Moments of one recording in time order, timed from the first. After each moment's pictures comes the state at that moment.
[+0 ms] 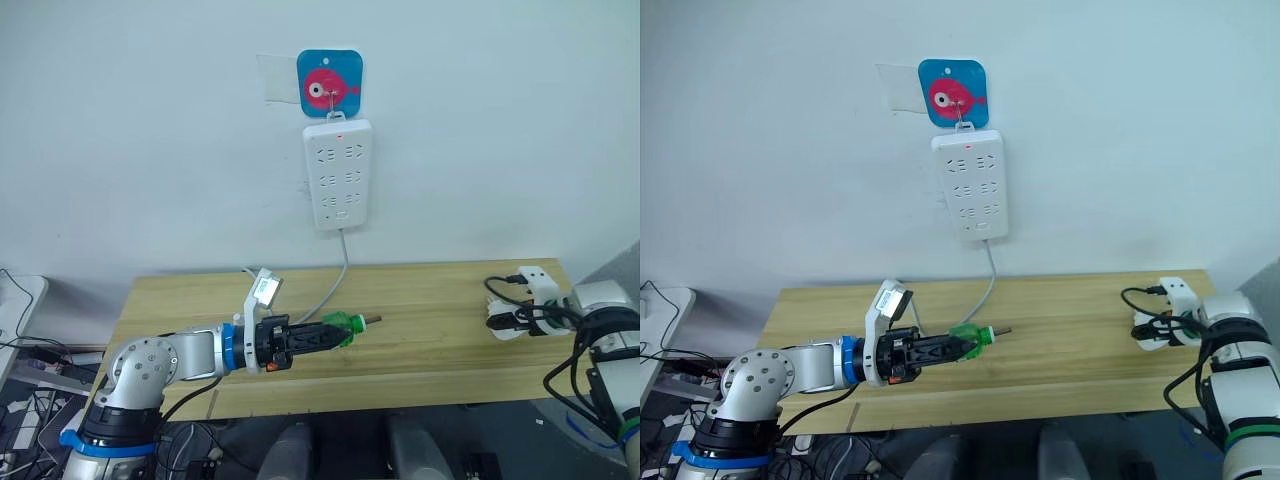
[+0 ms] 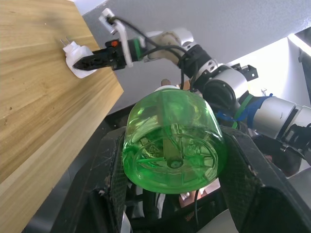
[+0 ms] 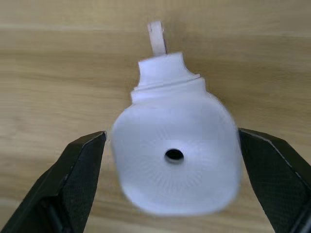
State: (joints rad) left arm -0.20 0.56 0.05 -0.23 -1.33 1.21 -0.67; right arm -0.77 -0.80 0.15 0.94 0.11 0.90 0.91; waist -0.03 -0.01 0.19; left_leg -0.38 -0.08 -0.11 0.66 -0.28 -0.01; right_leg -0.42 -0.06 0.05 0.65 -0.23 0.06
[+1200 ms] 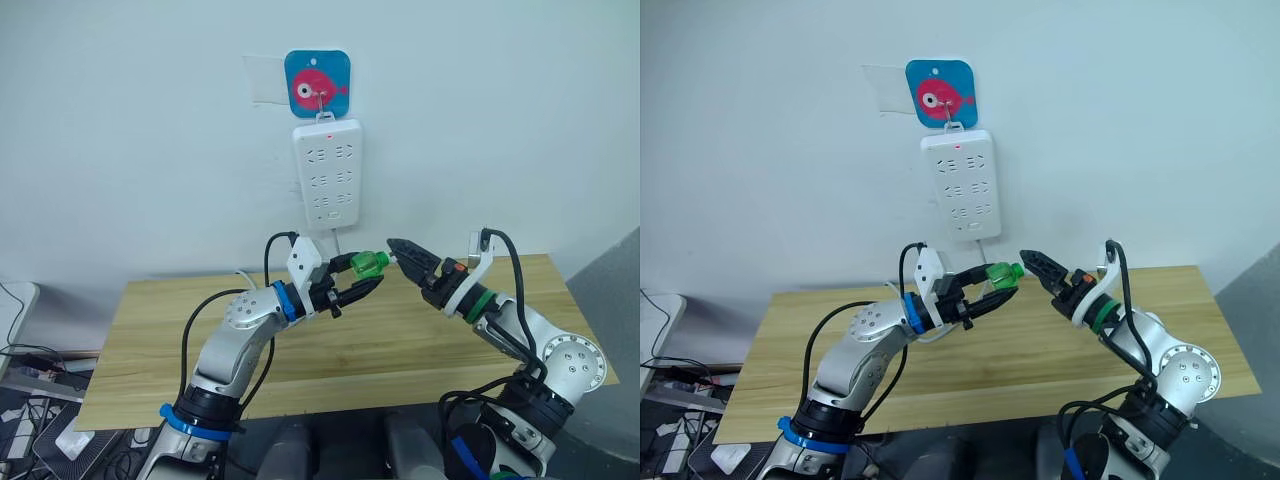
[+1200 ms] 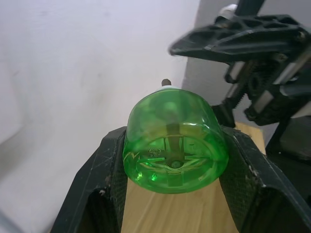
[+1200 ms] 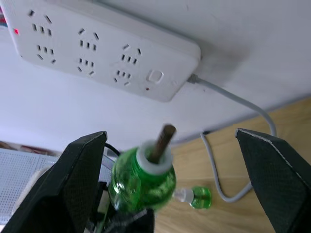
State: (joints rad) left arm -0.31 0.28 -0.20 -0.12 -0.38 0.25 -0.78; right arm -0.47 0.15 -0.76 -0.31 1.27 1.53 -0.16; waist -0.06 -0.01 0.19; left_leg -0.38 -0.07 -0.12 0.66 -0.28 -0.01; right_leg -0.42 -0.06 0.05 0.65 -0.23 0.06
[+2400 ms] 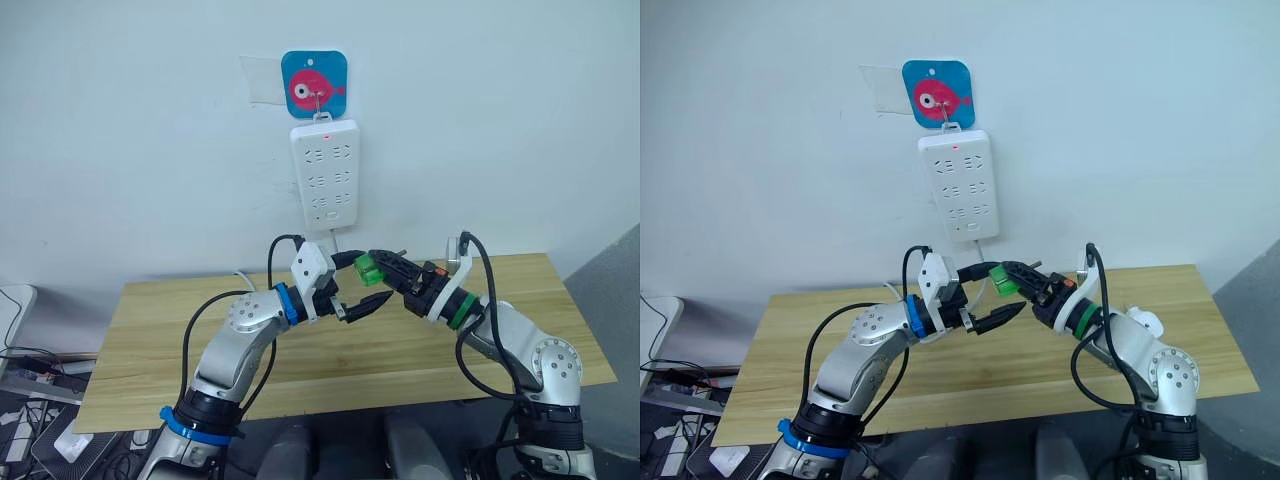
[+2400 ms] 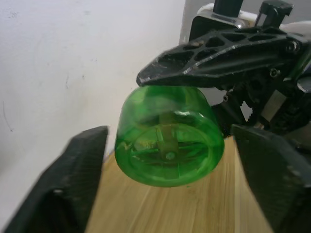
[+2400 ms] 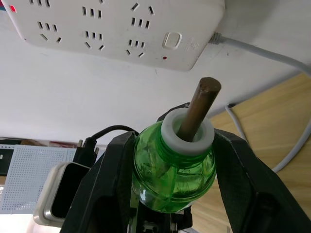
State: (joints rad) left arm -0.30 0.30 -0.22 -0.15 -0.33 0.25 -0.80; right arm -0.24 -0.22 -0.16 -0.26 1.82 0.92 -0.37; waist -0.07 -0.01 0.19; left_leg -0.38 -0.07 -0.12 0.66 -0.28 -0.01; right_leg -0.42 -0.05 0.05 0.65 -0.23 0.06
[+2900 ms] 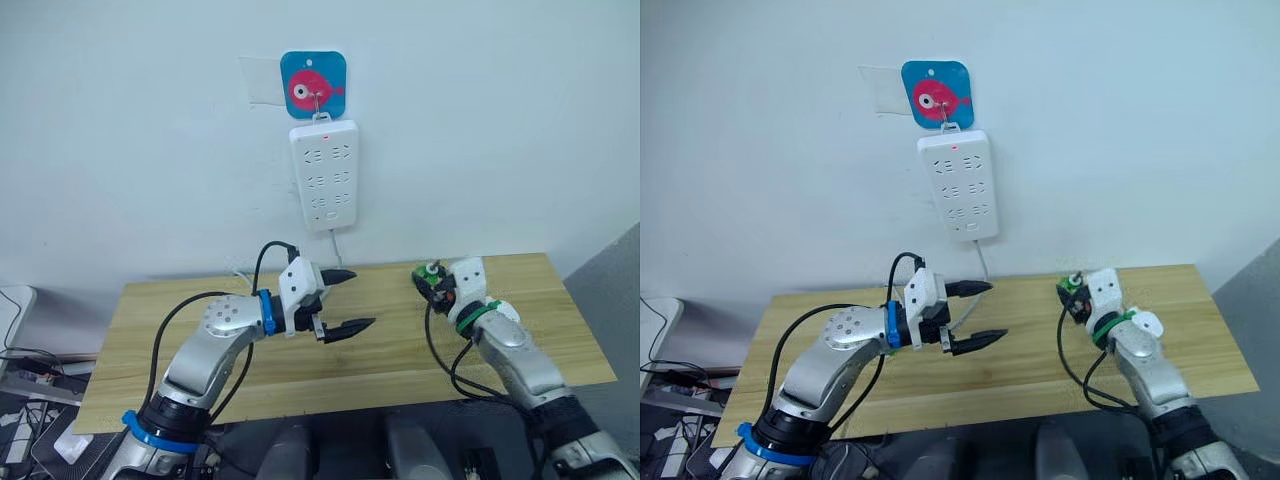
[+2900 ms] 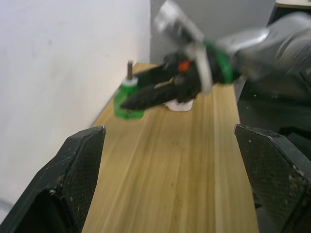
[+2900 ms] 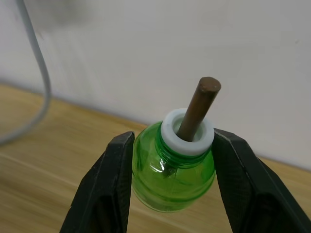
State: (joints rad) left arm -0.27 0.44 -0.24 -0.23 -0.33 0.29 -0.92; right arm -0.26 -0.48 0.25 0.30 0.29 -0.04 0.25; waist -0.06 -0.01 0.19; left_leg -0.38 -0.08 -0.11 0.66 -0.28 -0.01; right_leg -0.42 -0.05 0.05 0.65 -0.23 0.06
